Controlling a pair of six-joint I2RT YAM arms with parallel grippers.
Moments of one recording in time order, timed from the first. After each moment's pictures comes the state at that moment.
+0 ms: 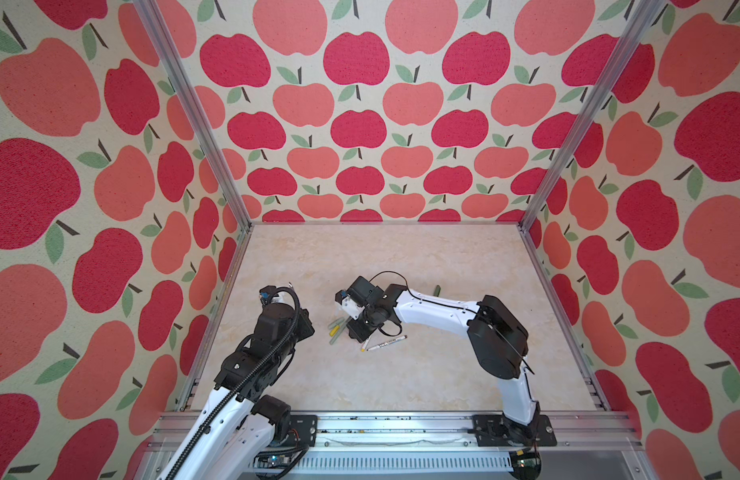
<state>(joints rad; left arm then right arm) -0.41 0.62 0.67 -0.66 -0.17 -0.72 1.06 2.04 1.55 -0.64 -0.26 0.18</state>
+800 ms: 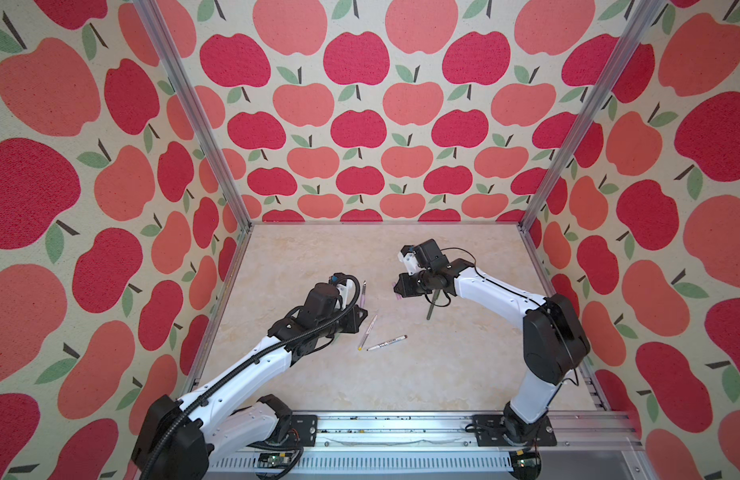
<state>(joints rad) -0.64 1.11 0.71 -0.25 0.25 -0.55 0.64 1.75 1.30 -0.48 -0.30 0.39</state>
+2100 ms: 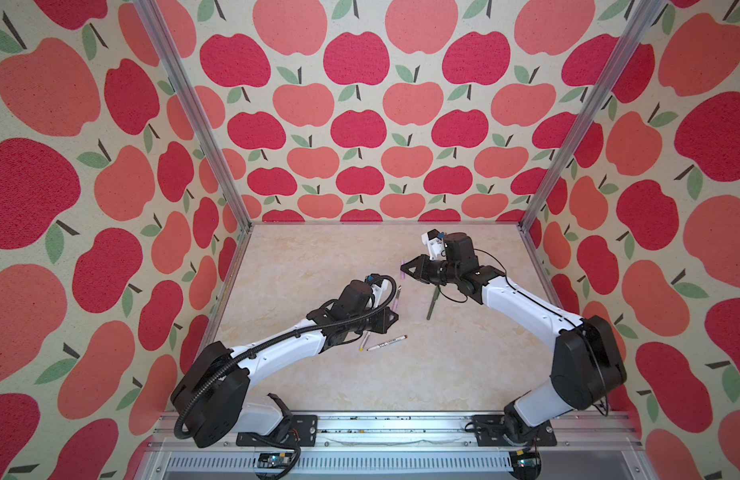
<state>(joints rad) -0.77 1.37 0.80 -0.06 0.30 -0.56 0.55 1.56 1.14 -0.15 -0.48 0.70</state>
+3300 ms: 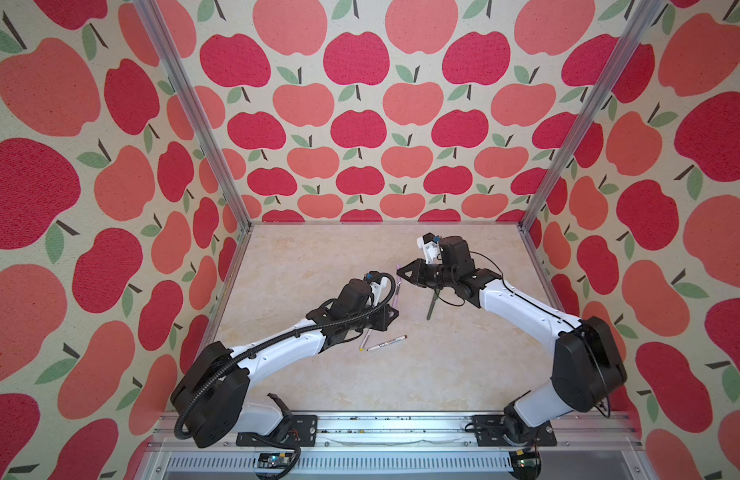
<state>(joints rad) -0.76 1.37 0.80 -0.03 0.28 -0.56 0.59 1.56 1.13 -0.15 -0.47 0.70</state>
